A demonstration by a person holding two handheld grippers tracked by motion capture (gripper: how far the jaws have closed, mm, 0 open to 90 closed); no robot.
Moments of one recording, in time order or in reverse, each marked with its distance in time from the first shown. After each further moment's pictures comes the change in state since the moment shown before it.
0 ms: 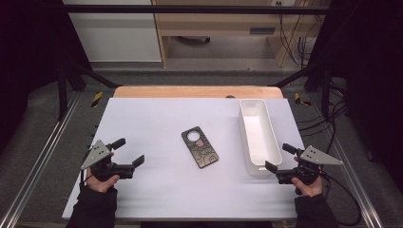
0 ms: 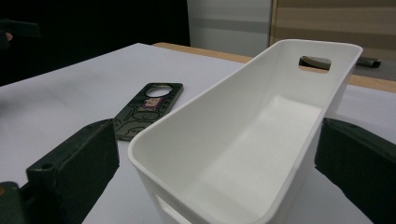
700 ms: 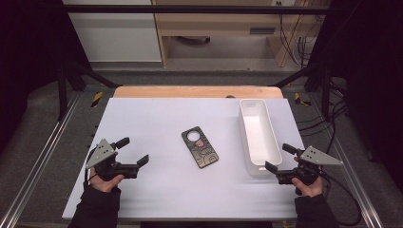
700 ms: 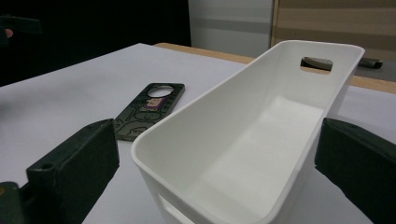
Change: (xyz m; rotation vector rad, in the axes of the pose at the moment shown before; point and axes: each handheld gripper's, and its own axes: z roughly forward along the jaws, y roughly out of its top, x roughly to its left) left arm -0.014 0.010 0.007 0.004 -0.013 0.006; right arm 0.001 0.001 -0.001 0.000 0.004 -0.002
